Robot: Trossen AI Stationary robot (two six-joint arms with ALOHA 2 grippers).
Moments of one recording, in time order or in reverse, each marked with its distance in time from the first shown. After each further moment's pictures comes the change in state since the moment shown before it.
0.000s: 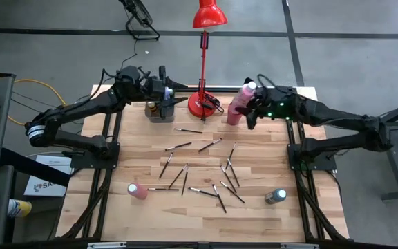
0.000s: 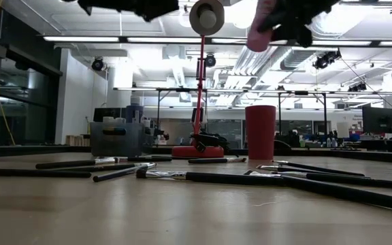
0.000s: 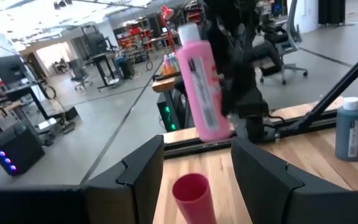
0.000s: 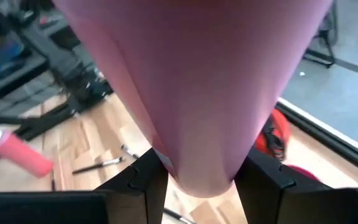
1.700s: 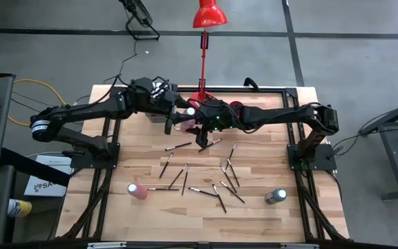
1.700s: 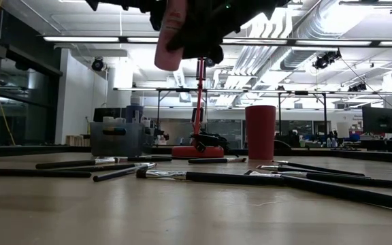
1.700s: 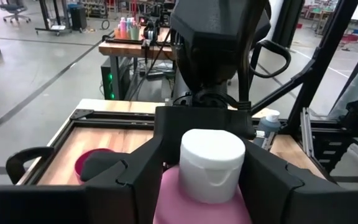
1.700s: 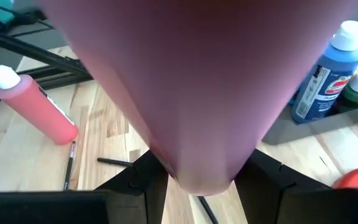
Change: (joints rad) left arm -0.171 0.066 0.022 -0.087 -0.029 -0.312; right arm 0.171 0.702 0.382 0.261 -0.112 -0.193
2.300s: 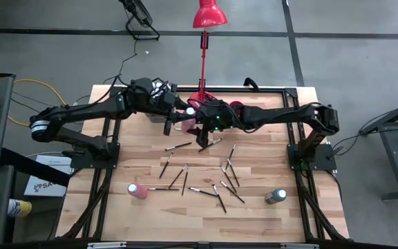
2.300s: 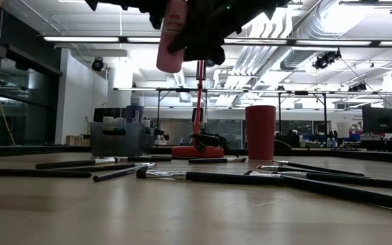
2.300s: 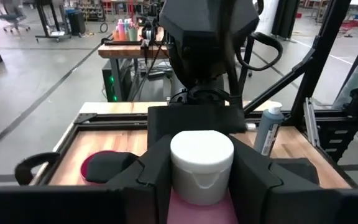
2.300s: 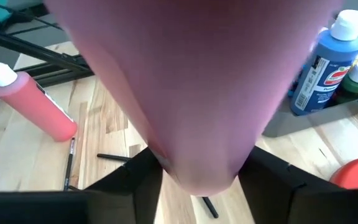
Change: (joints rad) left arm 0.001 -0.010 0.000 -0.020 0.001 0.072; right arm -0.002 -0.006 0.000 -0.030 0.001 0.024
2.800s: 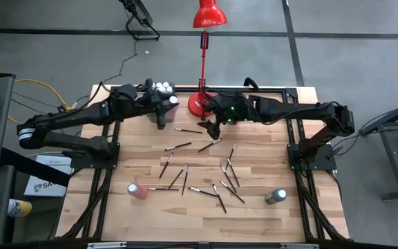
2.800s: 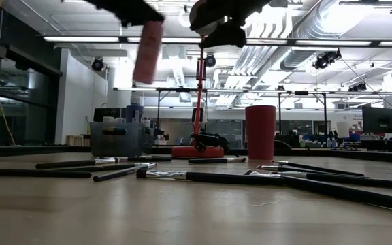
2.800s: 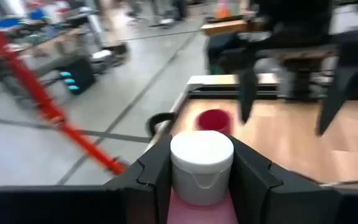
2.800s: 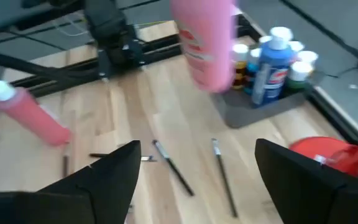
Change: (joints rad) left arm 0.000 -0.224 -0.152 -0.082 -0.475 0.141; right arm -0.033 -0.155 0.005 -0.196 0.065 0.012
